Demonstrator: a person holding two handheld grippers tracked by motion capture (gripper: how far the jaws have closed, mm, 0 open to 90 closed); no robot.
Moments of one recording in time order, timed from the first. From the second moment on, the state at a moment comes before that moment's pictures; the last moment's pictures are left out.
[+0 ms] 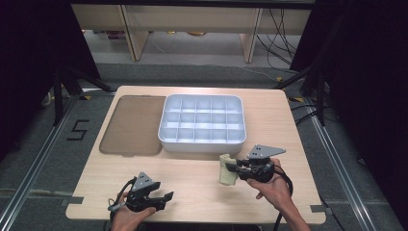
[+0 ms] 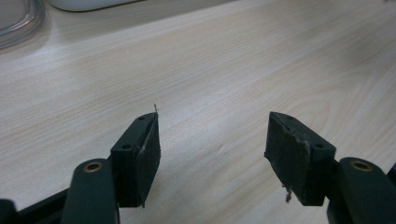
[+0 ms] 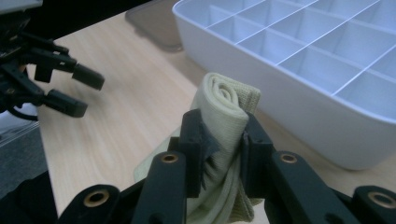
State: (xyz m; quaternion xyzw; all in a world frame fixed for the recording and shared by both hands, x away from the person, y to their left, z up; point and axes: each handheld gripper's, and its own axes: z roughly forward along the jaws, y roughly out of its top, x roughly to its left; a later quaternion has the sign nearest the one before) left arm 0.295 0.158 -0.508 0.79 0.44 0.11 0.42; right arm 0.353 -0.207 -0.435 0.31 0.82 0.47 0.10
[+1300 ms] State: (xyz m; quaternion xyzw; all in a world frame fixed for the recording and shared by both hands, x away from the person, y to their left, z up) left arm 0.296 0.159 -0.510 0.80 0.43 0.14 0.39; right arm 0.404 -0.236 -0.389 0.35 0.76 0.50 0.20
